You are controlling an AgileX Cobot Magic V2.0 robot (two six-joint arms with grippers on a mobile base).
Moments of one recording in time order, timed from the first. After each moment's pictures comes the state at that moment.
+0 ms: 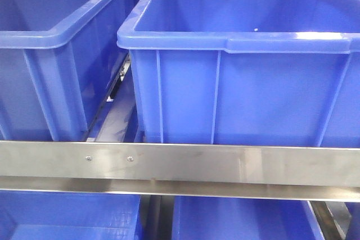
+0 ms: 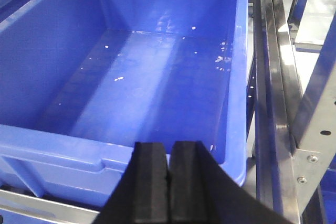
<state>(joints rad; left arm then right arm) -0.16 0.42 -0.36 0.26 0.17 -0.41 0.24 0.48 -0.41 -0.11 0.21 0.16</state>
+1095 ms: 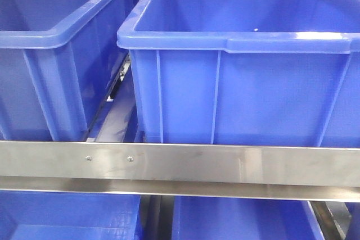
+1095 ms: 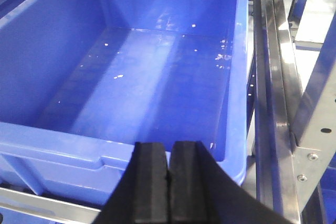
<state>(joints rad) -0.16 0.42 -0.36 0.26 0.17 -0.41 0.24 0.48 -0.41 -0.11 0.21 0.16</state>
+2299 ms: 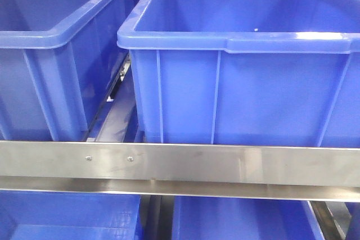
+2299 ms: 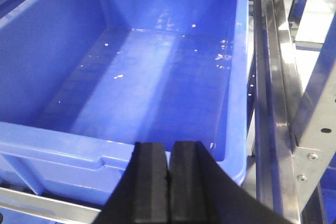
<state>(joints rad) -0.15 0.27 -0.17 0.24 0.07 -0.41 0.24 0.48 -0.41 -0.11 0.21 0.16</state>
